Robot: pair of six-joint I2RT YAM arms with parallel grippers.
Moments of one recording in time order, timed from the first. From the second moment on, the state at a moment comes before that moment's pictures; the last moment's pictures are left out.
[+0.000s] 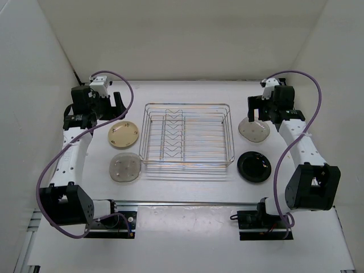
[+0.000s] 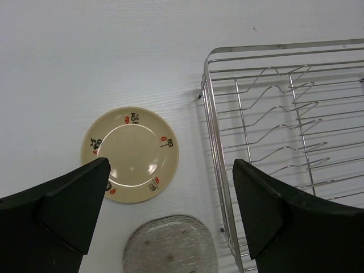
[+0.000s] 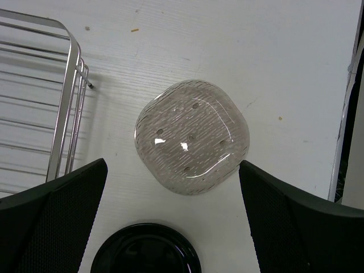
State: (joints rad) left arm 0.07 1.29 1.22 -0.48 0.32 0.00; right arm -0.01 1.42 1.17 -0.43 -0.12 -0.18
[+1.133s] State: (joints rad) left arm 0.31 1.78 1.28 -0.45 0.49 0.01; right arm -0.04 1.41 1.13 -0.43 -0.21 -0.19
